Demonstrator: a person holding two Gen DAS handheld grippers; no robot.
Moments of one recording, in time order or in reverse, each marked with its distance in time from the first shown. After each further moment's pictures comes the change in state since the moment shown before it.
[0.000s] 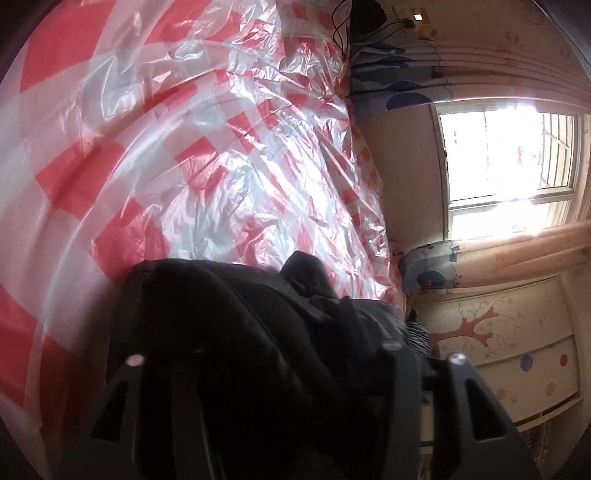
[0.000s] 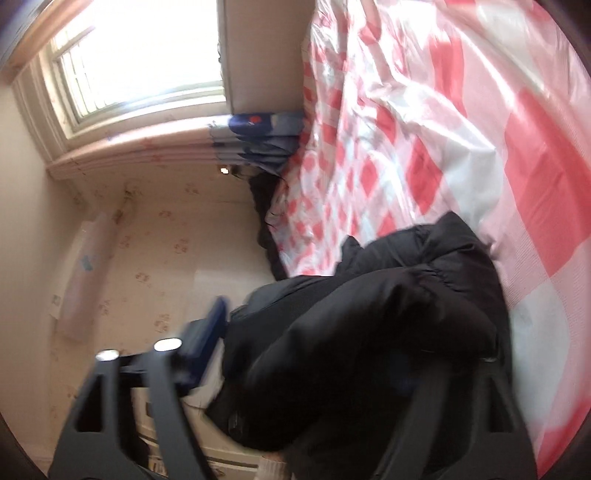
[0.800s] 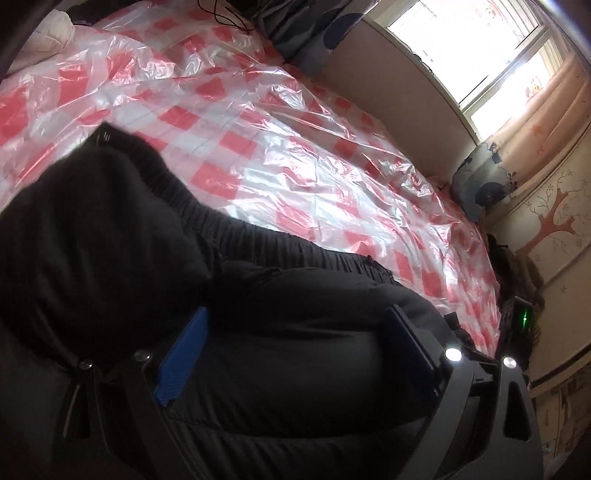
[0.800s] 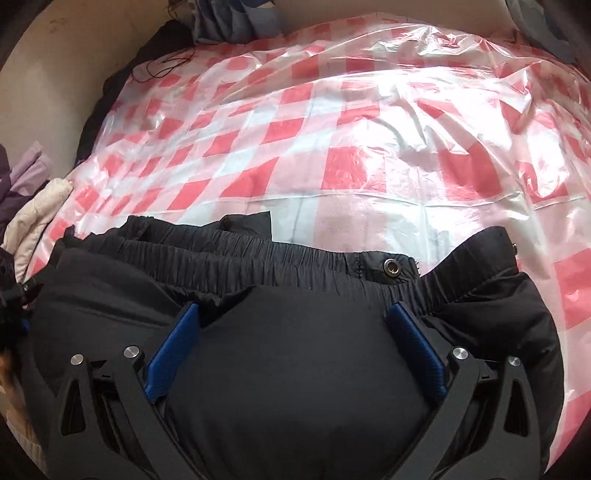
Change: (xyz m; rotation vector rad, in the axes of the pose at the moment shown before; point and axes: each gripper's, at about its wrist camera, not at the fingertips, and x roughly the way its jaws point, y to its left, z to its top) left arm 0.136 -0.075 -0.047 0.521 -0.008 0.312; right arm 0.239 0.013 -0.030 -0.747 0.231 -0.952
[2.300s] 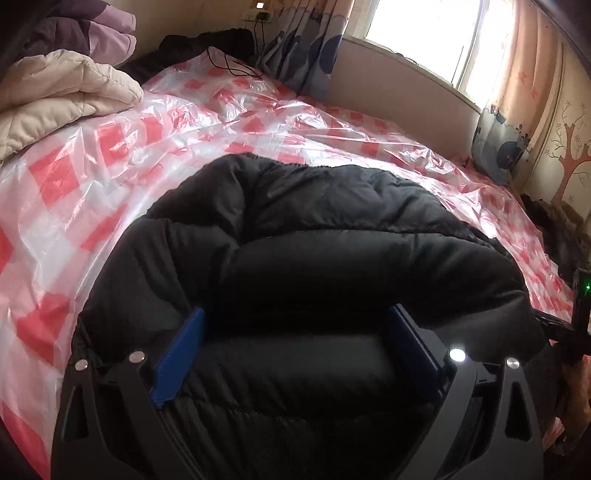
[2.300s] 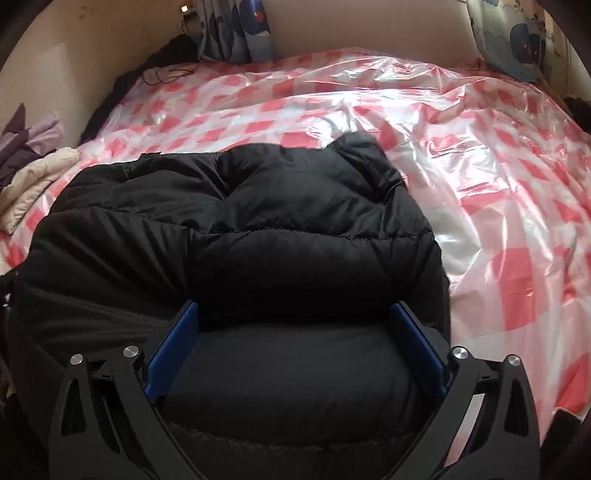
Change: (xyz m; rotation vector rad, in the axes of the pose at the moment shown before) left arm -0.099 0.020 -0.089 0.229 -0.153 0.234; right arm -0.095 -0.018 -0.126 -0.049 -0.137 -0.100
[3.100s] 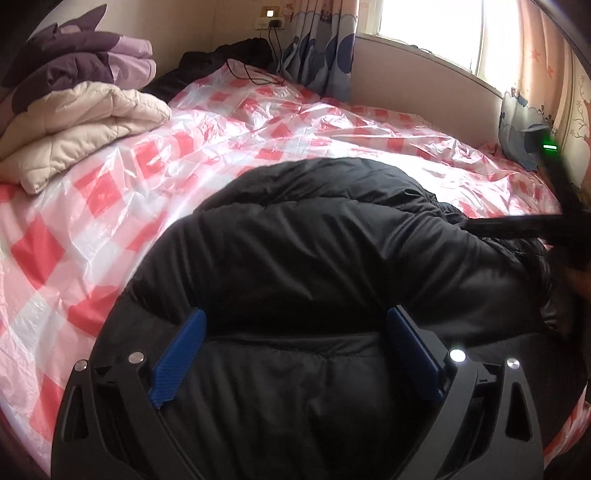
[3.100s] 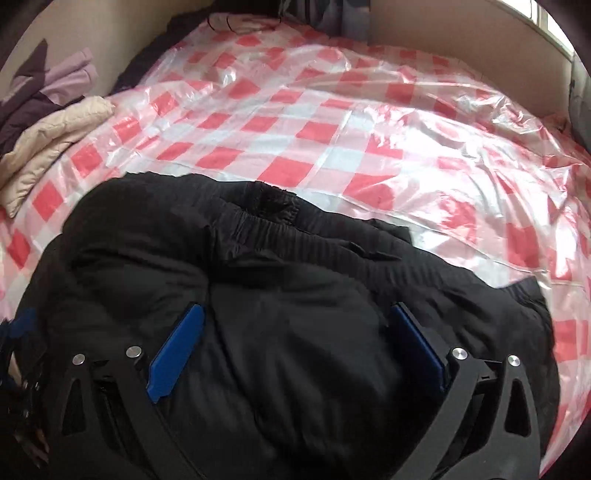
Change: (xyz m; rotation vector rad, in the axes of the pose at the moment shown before) left arm -0.028 -0.025 -0.012 0.057 -0.013 0.179; right arm 0.043 0.168 0.098 -0.236 0.127 0.037
